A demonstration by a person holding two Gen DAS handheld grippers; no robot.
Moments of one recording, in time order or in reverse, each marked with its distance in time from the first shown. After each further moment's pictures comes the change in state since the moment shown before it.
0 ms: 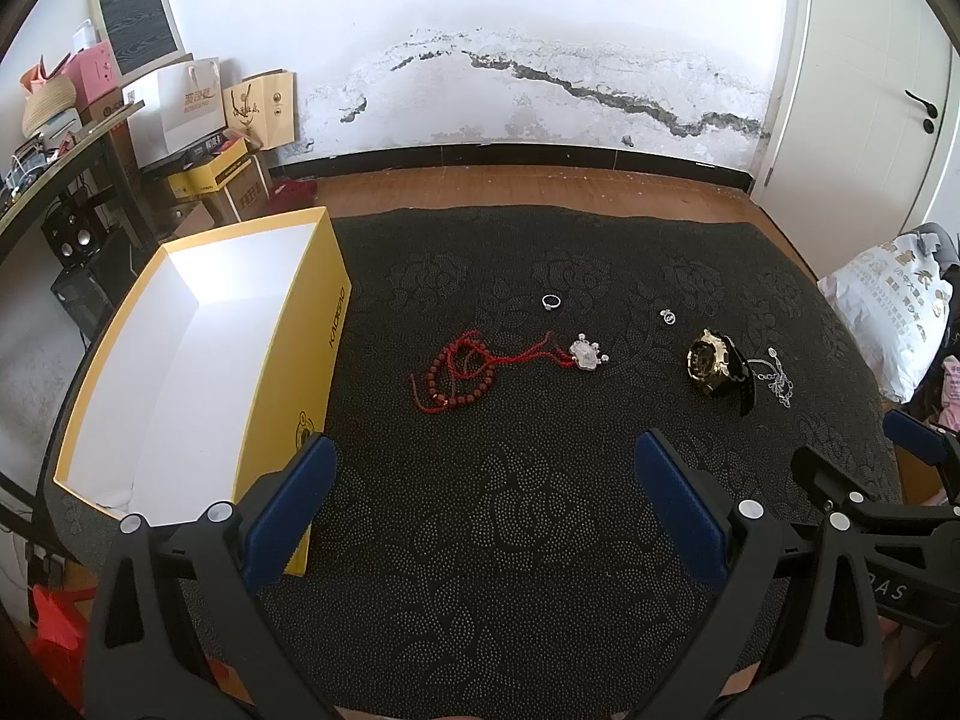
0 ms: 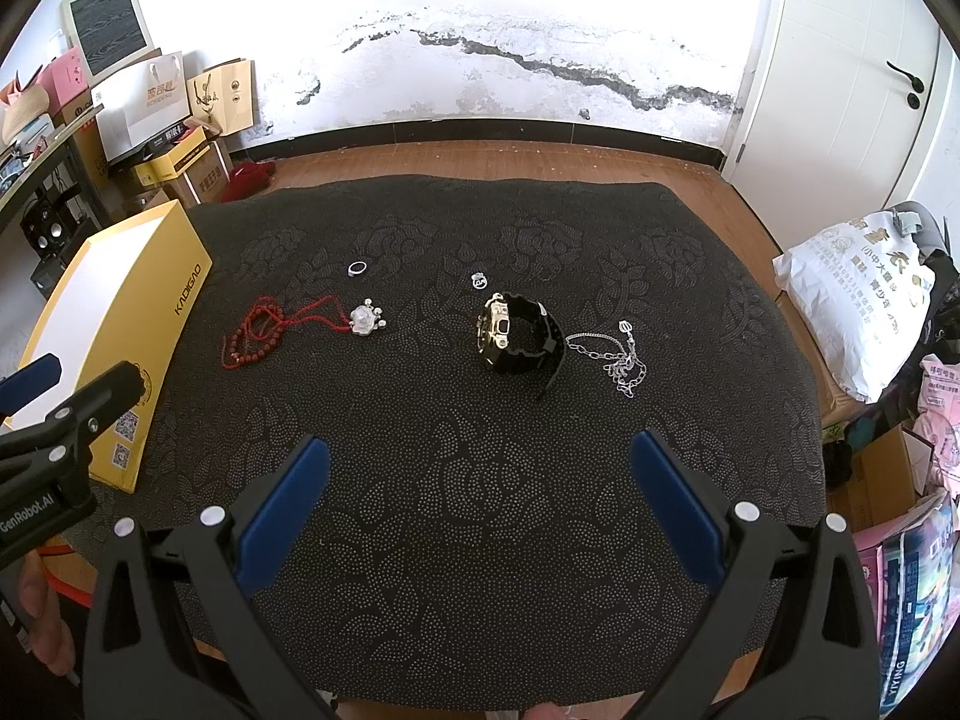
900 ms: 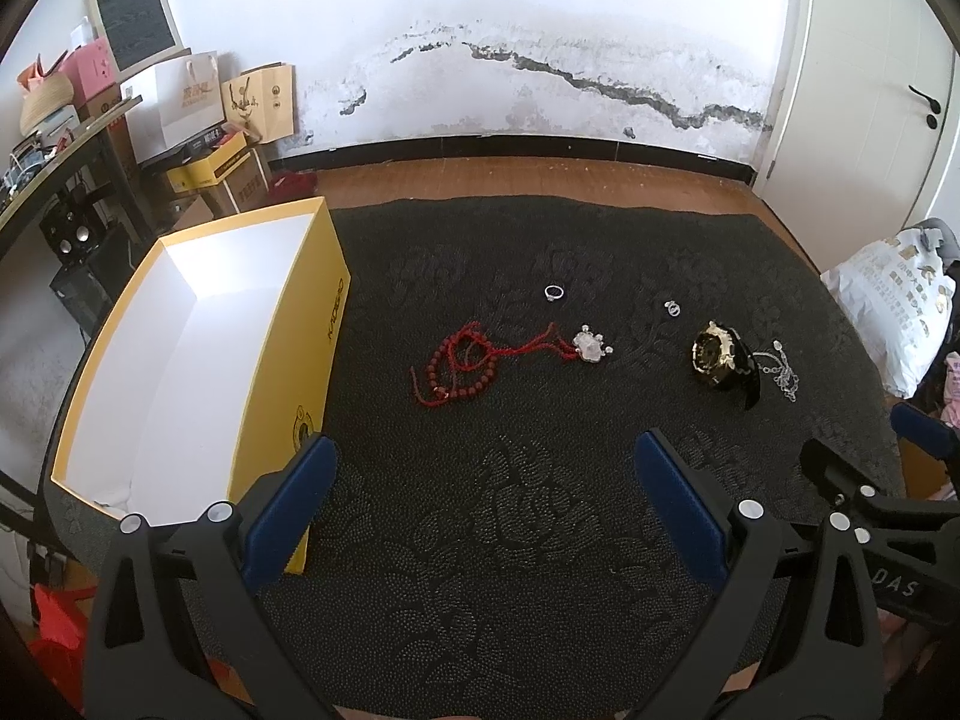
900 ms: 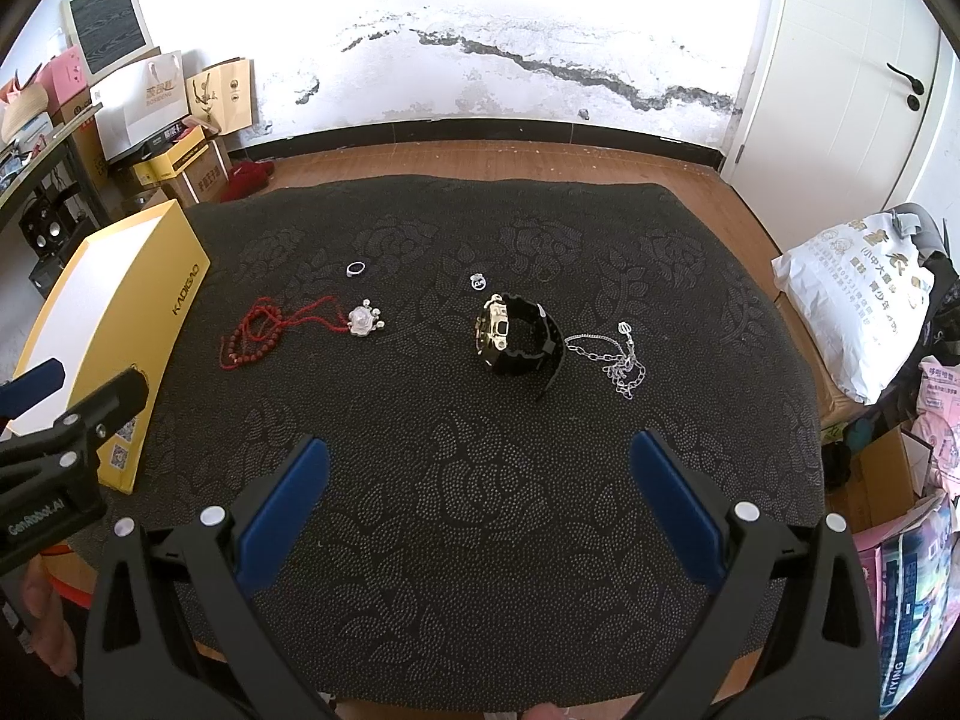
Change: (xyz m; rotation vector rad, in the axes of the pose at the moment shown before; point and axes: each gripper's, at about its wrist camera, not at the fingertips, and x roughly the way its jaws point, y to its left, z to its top) left arm 0.010 -0.002 -0.001 0.007 0.025 0.008; right arm 0.001 -0.001 0.002 -0.003 -0.001 -0.007
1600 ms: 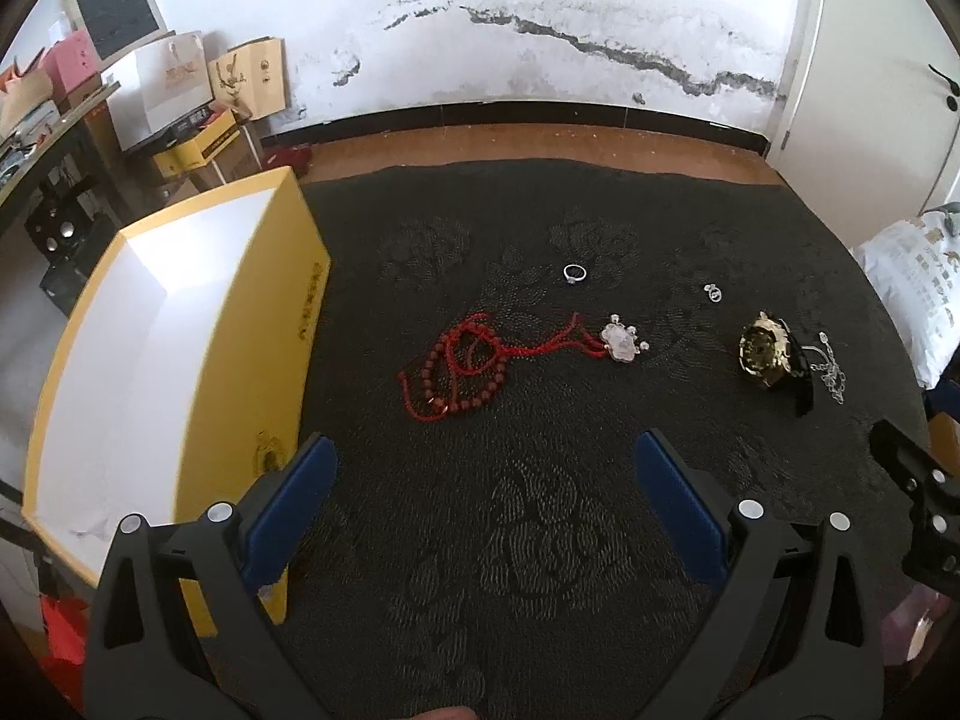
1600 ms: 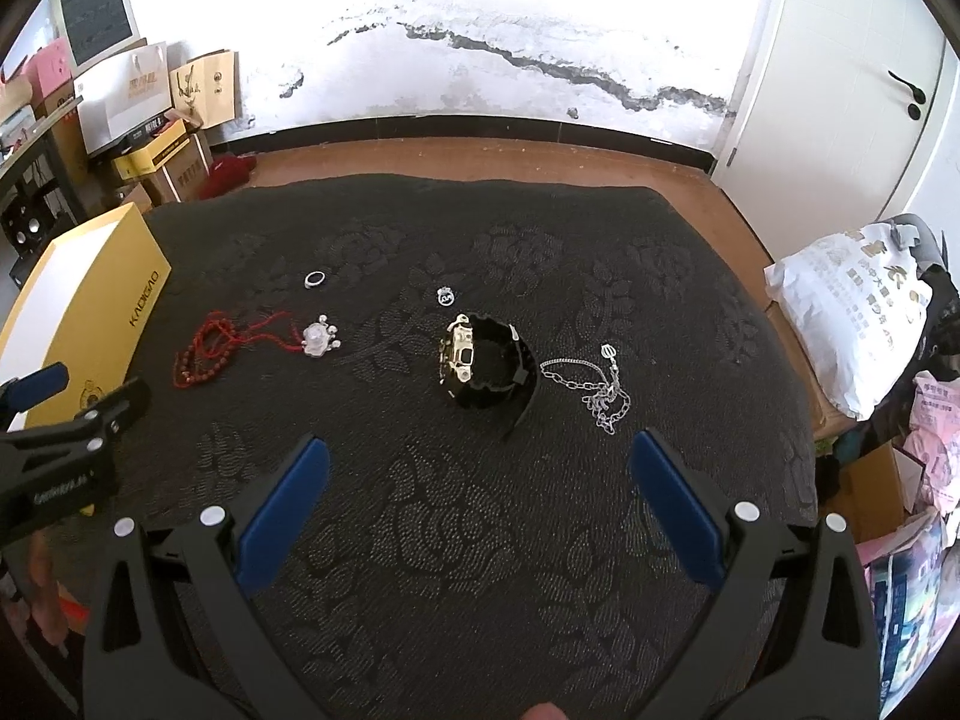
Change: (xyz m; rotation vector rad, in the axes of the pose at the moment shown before) left arm 0.072 0.001 0.018 0.016 0.081 0.012; right arm 0.040 -0.011 0.018 -0.018 0.007 -0.044
